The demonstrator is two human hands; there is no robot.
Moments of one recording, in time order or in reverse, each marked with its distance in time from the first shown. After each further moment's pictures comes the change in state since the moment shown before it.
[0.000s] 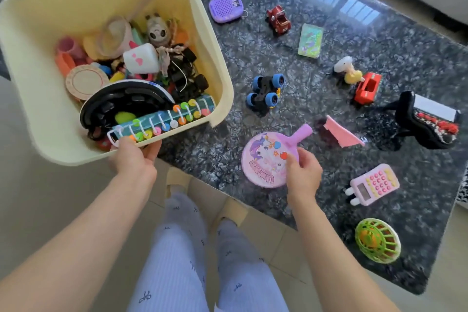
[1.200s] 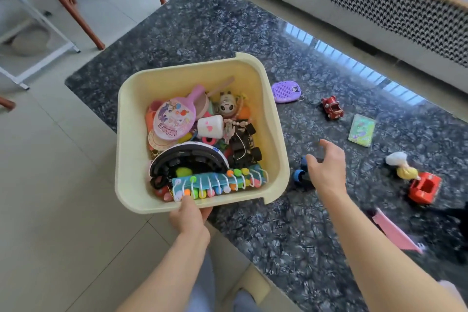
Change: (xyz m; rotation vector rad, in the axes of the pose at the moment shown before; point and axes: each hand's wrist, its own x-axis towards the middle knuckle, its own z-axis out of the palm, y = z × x) left_hand -0.030 0.013 0.014 0.038 0.186 -0.005; right_hand 0.048 -0.155 0.086 -0.404 -0.224 -0.513
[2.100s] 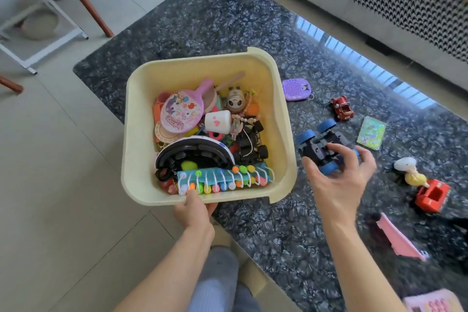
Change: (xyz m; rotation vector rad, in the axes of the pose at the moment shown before) left_hand -0.008 0.001 0.005 0.031 0.036 0.022; right_hand -0.063 -0.030 -0.021 0.387 0.247 -0.243
